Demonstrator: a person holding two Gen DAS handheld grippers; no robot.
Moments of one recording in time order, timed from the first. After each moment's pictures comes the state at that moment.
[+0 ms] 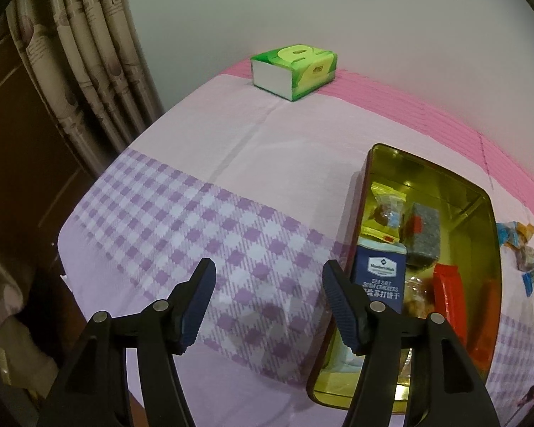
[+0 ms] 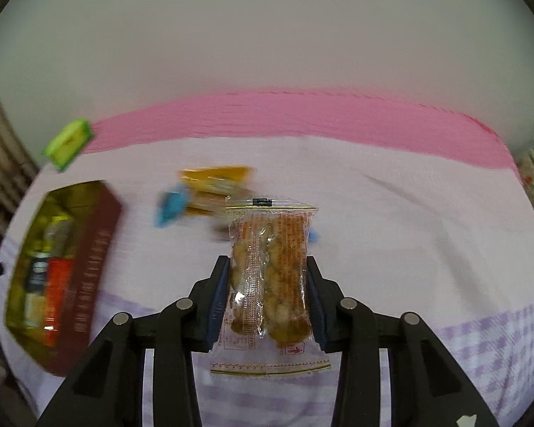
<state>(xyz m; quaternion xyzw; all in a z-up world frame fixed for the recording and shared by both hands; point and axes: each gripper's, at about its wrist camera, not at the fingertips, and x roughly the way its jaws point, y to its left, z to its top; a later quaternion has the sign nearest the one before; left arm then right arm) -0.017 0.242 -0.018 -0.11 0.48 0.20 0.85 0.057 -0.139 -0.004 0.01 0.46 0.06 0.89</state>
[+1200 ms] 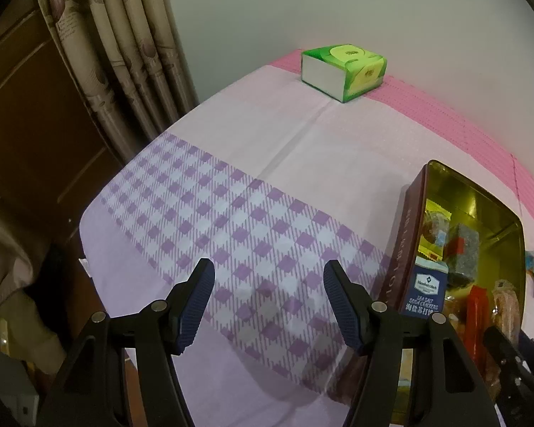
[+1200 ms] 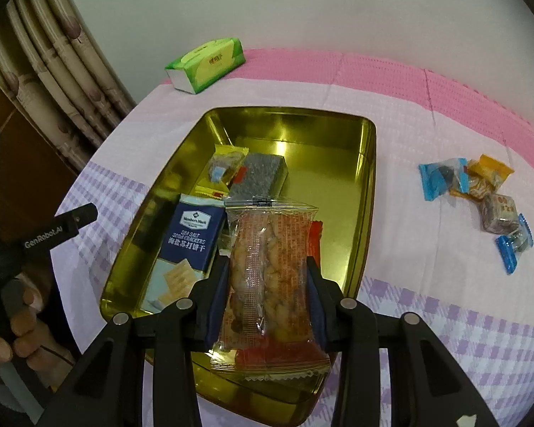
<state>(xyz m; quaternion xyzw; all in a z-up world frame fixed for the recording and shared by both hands) -0.023 0.276 -0.023 -0.14 0.48 0.26 0.82 0.033 0.067 -0.029 -0.03 0.52 0.23 0.82</state>
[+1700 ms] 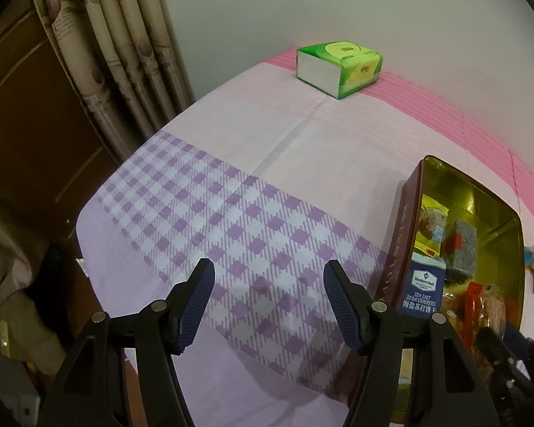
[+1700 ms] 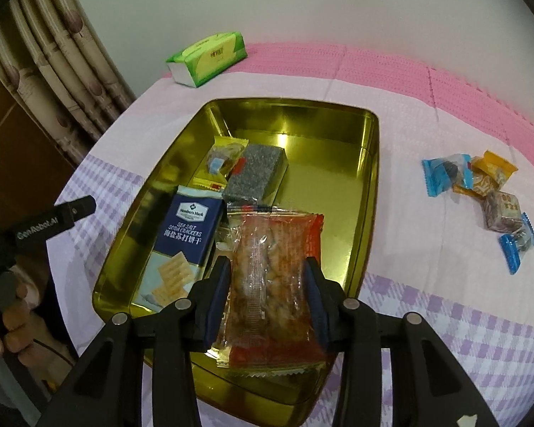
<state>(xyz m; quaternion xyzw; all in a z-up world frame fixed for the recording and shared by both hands) -0.021 0.273 -0.025 -0.14 0.49 0.26 0.82 0.031 0.066 -0.033 -0.04 0.52 0.23 0.82</state>
